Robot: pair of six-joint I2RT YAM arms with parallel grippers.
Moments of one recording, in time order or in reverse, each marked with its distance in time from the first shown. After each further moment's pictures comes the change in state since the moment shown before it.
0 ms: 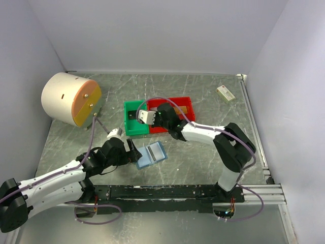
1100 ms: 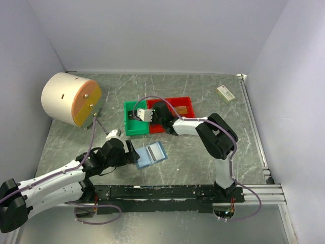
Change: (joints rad) left arm 0.000 -0.002 0.002 -0.054 -0.026 0.013; right arm -0.040 0.275 0.162 0.042 0.082 -0.073
